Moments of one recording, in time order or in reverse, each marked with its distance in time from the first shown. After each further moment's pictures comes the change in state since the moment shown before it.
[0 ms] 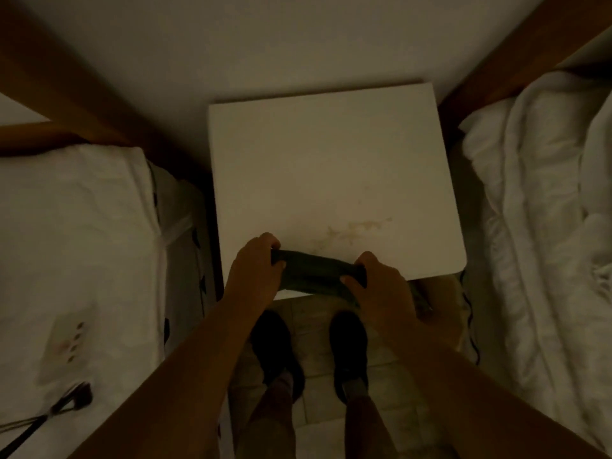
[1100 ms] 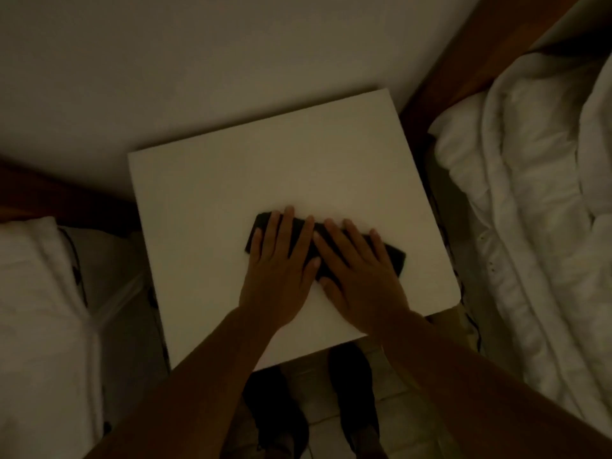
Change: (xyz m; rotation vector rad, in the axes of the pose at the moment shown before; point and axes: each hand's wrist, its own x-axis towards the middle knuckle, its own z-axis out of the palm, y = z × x) left_hand 0.102 0.054 0.080 0.574 0.056 0.494; right_hand 0.100 0.050 -0.009 -0.417 0.265 -0.467
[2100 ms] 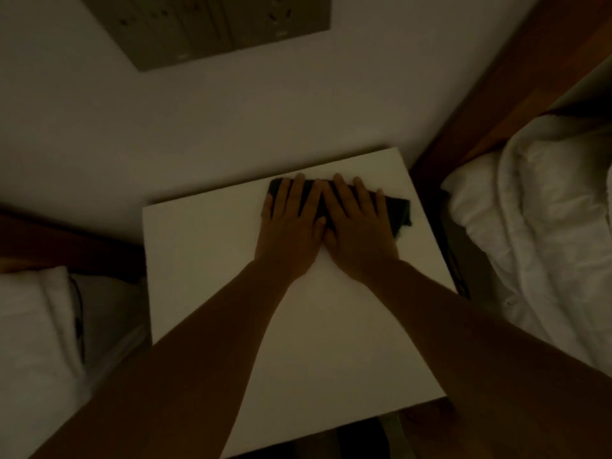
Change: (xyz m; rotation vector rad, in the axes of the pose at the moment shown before) left_hand 0.139 -0.025 -0.037 0.069 0.125 -0.056; right_hand 0.153 0.039 -0.031 -0.016 0.054 0.139
